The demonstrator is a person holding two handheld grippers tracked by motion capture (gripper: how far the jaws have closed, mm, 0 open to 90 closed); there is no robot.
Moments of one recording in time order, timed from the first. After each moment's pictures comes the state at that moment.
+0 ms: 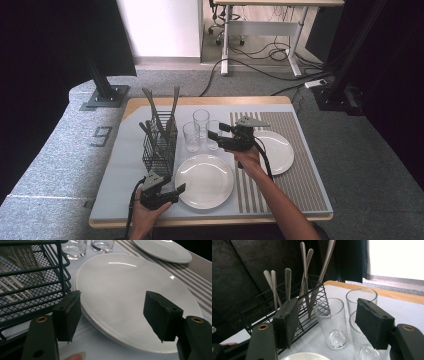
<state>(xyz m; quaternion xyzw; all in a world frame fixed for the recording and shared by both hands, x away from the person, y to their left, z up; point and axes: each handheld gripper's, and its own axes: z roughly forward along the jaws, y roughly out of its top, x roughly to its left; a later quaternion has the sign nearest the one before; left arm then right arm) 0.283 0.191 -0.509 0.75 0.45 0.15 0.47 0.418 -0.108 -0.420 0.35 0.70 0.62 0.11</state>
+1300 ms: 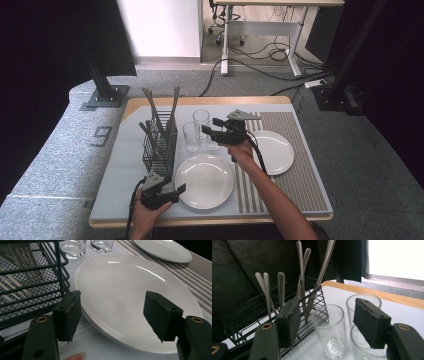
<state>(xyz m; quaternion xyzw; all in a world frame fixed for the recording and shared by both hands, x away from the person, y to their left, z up) 0.284 0.189 -0.510 0.75 0.44 0.15 0.47 0.438 -0.087 -0.416 0.35 0.71 0.61 0.12</state>
